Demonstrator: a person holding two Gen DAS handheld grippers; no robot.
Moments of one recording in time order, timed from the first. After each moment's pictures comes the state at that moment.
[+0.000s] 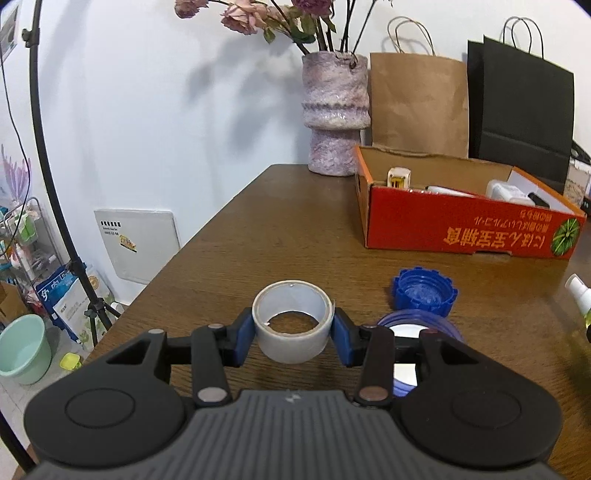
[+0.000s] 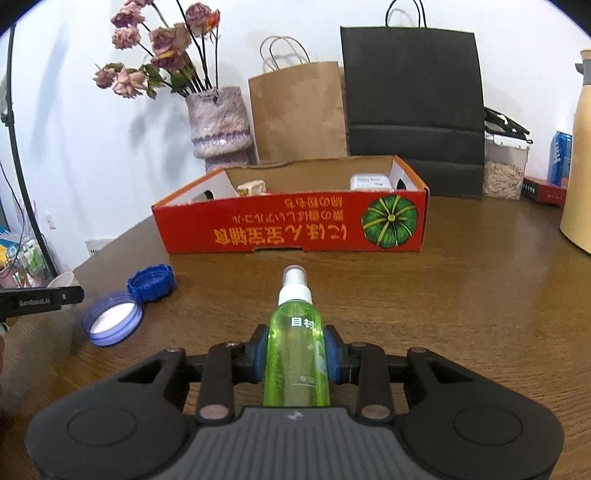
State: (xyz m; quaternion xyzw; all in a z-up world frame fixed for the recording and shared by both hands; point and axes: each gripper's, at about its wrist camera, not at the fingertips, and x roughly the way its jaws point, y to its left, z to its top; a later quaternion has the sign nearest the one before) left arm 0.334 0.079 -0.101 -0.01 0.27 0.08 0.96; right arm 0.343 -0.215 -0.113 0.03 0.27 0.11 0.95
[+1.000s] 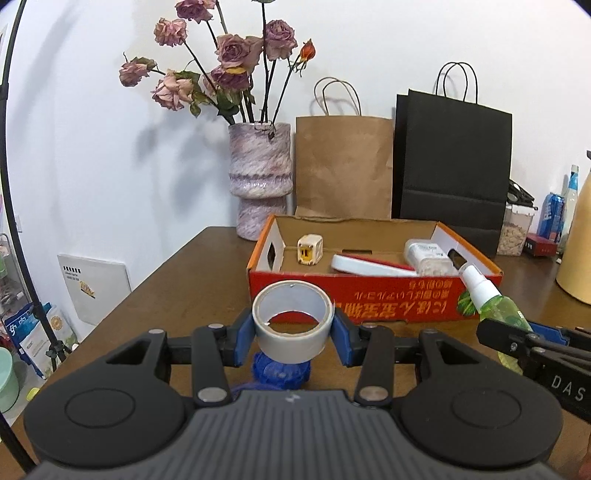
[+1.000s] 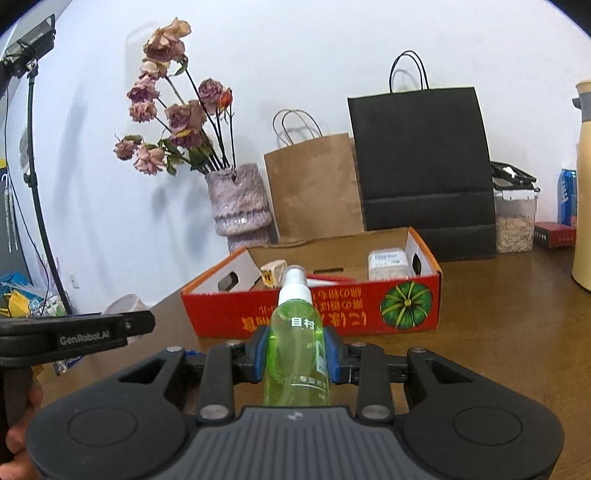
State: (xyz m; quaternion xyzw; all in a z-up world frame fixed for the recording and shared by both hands) left arm 0.330 -0.016 -0.046 -0.01 0.20 0.03 0.98; right arm 0.344 -0.221 -0.073 0.08 0.17 0.14 0.97
